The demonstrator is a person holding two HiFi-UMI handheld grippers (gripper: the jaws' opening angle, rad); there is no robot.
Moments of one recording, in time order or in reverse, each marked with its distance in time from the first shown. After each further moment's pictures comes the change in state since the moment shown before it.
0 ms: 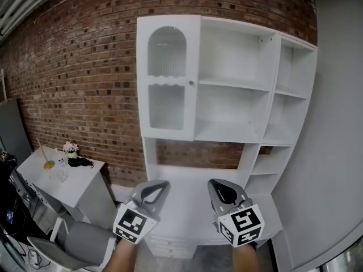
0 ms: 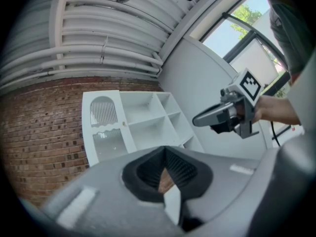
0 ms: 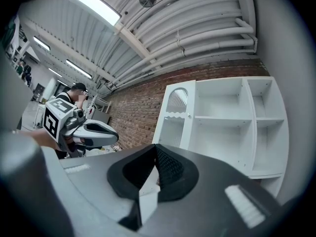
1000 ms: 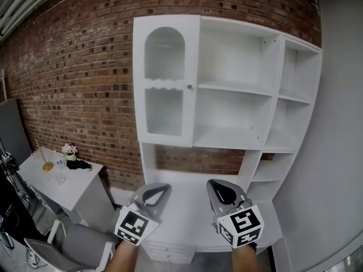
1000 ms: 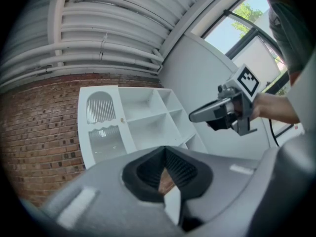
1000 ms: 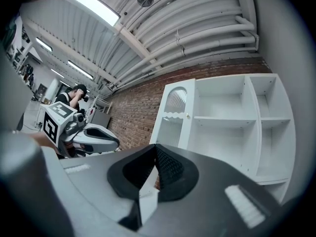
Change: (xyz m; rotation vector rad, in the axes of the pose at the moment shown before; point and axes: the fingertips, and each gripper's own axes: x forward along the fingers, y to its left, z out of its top) left arm 0.046 0.011 -0.015 -0.003 0.015 0.003; right arm 0.031 -0.036 -0.002 -0.011 -0.016 0.025
